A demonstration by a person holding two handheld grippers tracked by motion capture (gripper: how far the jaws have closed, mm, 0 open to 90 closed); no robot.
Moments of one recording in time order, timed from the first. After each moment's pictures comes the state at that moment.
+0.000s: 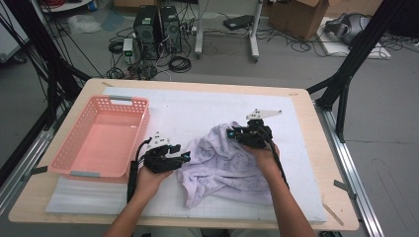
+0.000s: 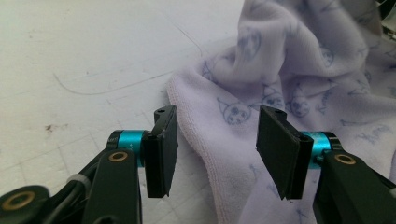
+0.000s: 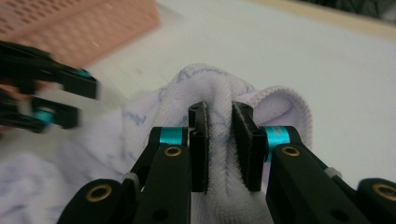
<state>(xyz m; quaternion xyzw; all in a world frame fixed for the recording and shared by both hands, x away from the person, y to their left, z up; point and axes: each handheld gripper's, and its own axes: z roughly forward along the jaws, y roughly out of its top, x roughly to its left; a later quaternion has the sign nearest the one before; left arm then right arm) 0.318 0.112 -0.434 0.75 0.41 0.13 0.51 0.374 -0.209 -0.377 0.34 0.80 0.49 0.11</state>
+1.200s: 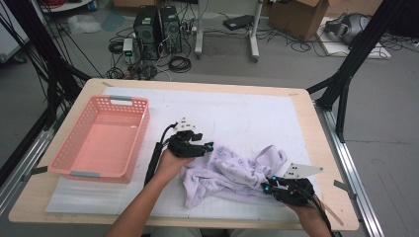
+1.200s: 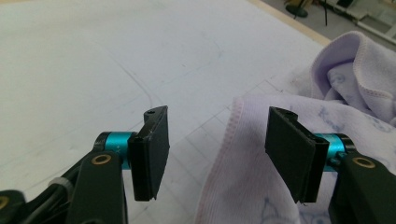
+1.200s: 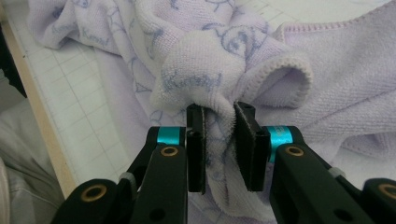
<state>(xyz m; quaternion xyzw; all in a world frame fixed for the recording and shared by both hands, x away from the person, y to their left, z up) 0.368 0.038 -0.415 0.79 0.36 0.09 0.50 0.240 -0.303 -0.421 0.33 0.84 0.41 0.11</state>
